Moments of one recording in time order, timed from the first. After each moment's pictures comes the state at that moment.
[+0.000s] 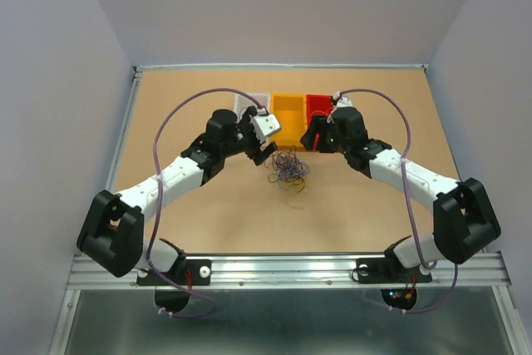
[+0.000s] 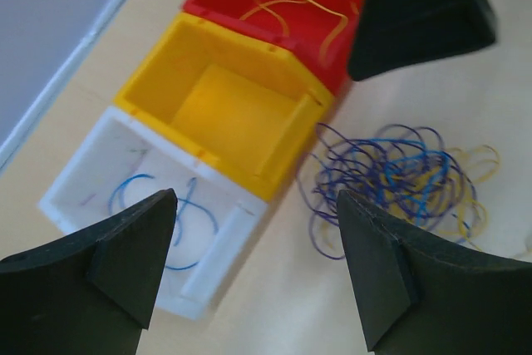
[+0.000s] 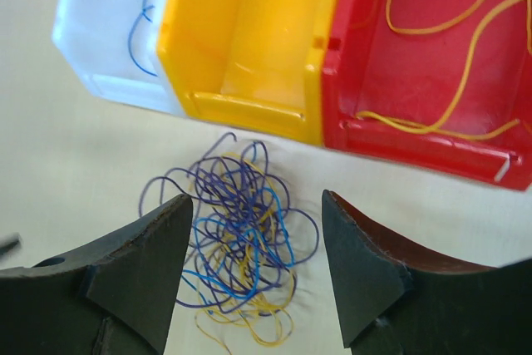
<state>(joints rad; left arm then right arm) -0.52 1.36 0.89 0.14 0.35 0.39 0.51 1.44 0.94 -0.03 0.03 0.50</state>
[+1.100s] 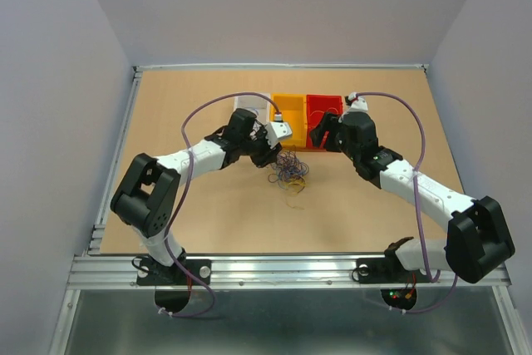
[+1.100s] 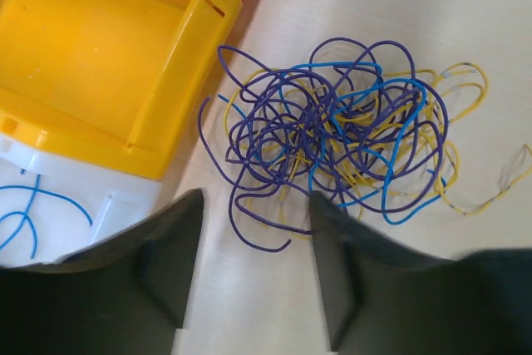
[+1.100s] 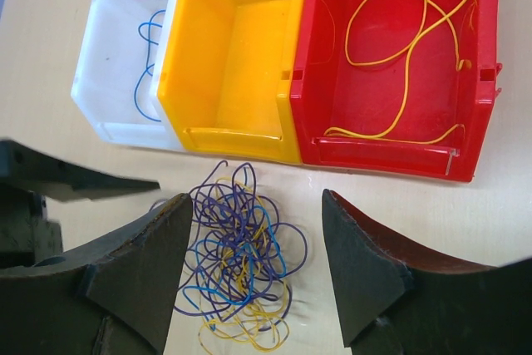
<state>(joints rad) -0.58 1.64 0.99 -0.04 0.47 0.45 0.51 1.29 0.82 0.04 0.16 0.55</state>
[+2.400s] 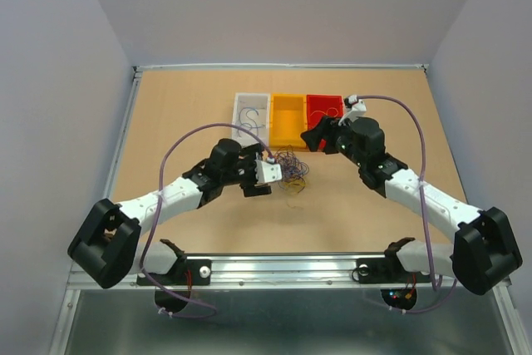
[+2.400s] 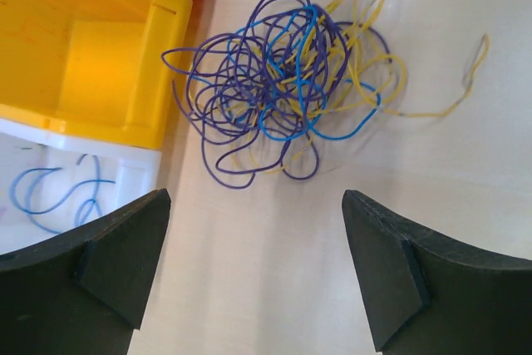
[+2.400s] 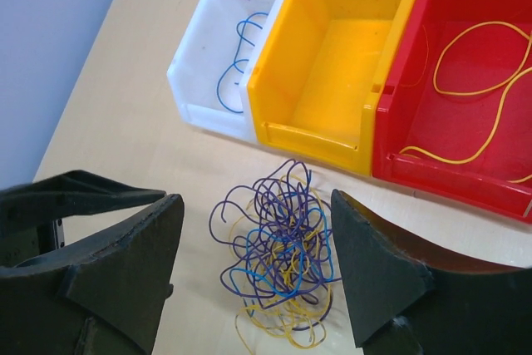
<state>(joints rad) -0.67 1.31 0.69 0.01 0.38 0.73 0.51 1.22 0.74 0.22 -0.07 0.51</state>
